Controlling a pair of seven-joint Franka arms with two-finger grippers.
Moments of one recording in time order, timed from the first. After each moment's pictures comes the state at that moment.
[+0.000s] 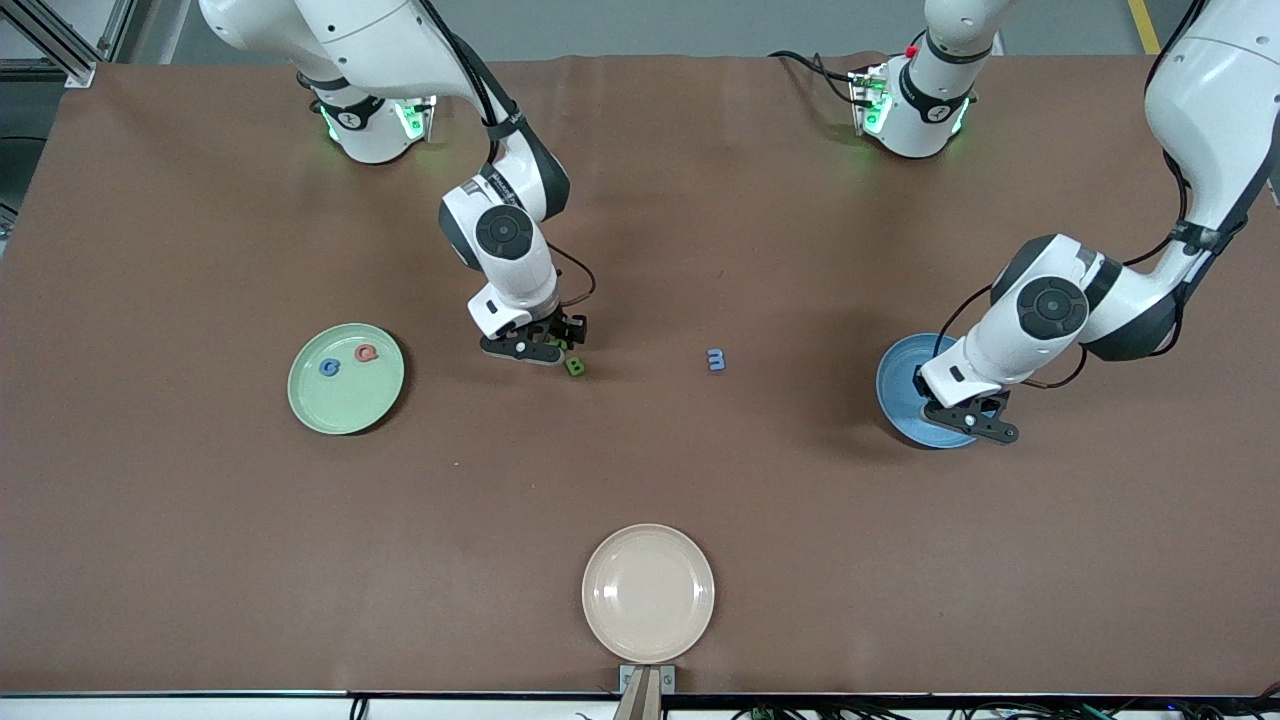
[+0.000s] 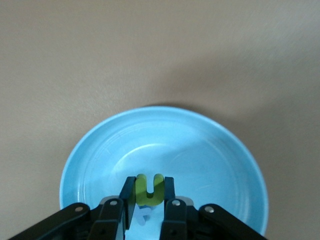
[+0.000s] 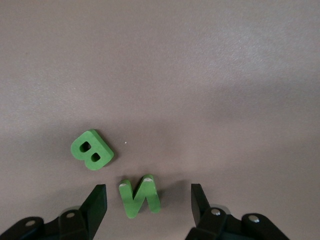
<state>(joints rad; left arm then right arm) 0.79 0.67 -0.95 -2.06 0.85 2.30 -0.30 0.76 0.49 -0.08 -2.10 0.06 2.60 0.83</state>
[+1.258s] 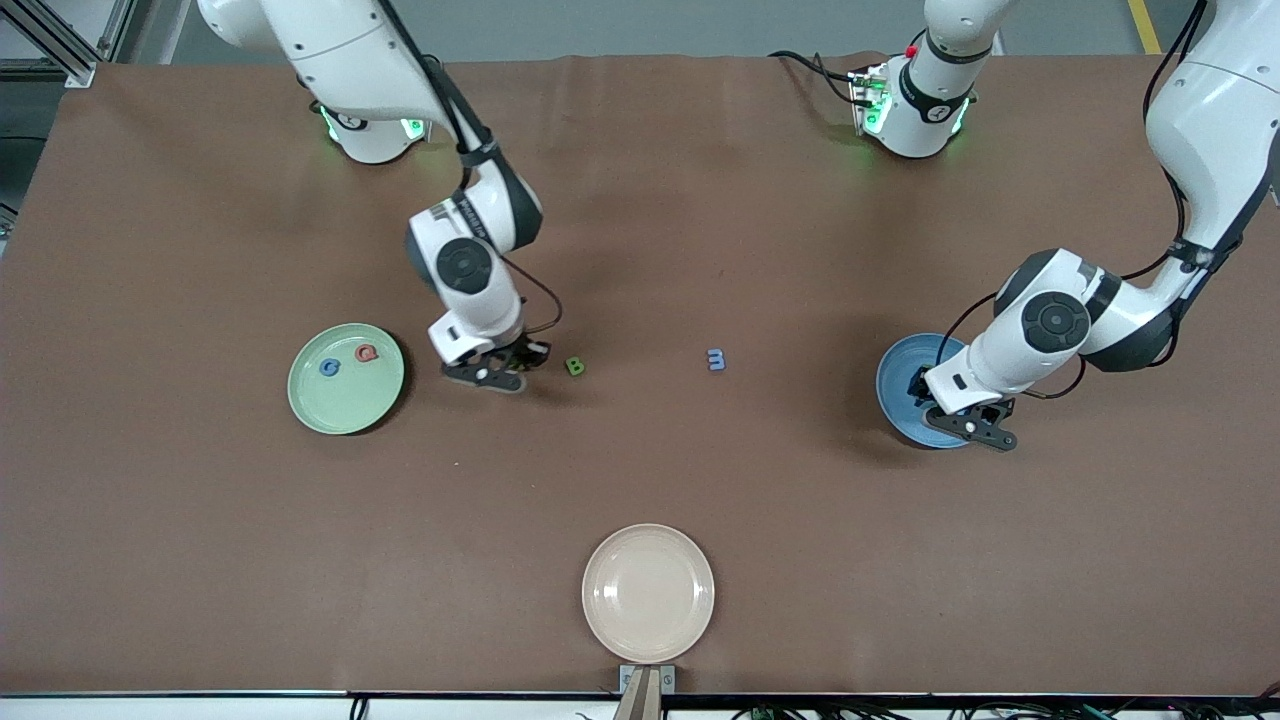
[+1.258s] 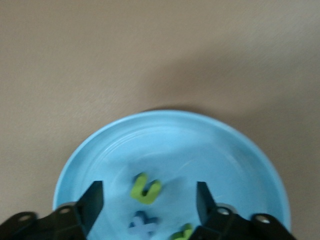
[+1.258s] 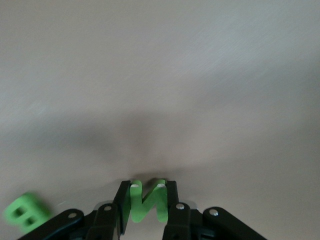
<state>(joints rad) 0.78 0.71 -0.94 -2.04 0.88 2.32 -0.32 0.62 0.47 -0.11 -2.07 0.06 2.50 0.67</state>
